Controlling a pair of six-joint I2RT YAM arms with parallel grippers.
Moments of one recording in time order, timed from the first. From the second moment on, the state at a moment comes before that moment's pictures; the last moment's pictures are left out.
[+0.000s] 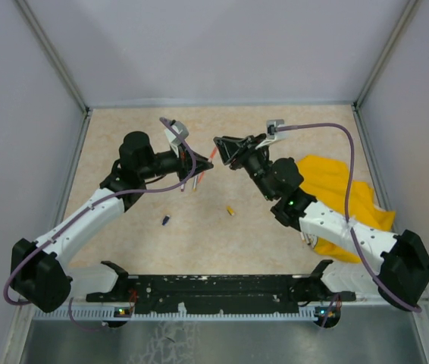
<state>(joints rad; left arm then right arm) -0.53 1.23 0.95 0.16 0.68 -0.12 0.82 1.16 0.81 0.63 0.24 0.53</state>
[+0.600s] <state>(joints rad) -0.53 1.23 0.95 0.16 0.67 -0.12 0.82 1.20 0.81 0.62 0.20 0.55</state>
